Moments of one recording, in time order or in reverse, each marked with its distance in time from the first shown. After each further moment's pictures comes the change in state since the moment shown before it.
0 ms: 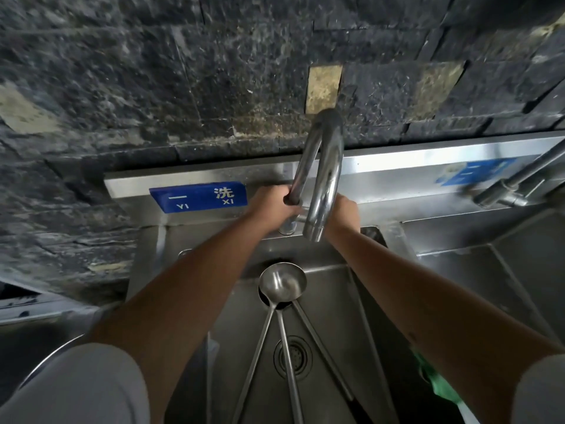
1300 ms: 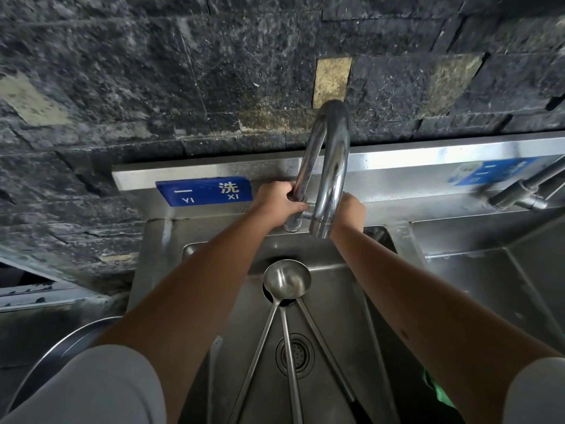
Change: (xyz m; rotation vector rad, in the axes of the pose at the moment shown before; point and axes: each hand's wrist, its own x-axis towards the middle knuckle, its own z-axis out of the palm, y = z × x) left_hand 0.006 -0.004 0.005 -0.035 0.035 -0.036; right_hand 0.012 0.009 0.013 0.054 0.054 0.061
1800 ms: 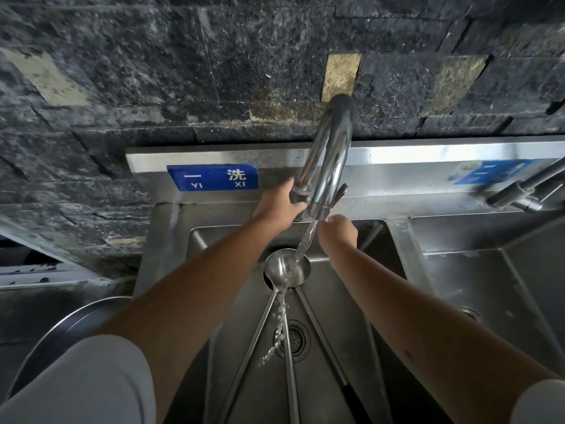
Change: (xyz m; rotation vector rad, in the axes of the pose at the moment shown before) left_hand -0.021 -0.020 0.028 -0.368 0.025 -0.157; right_hand -0.056 0.018 0.011 0.151 -0.176 0.158
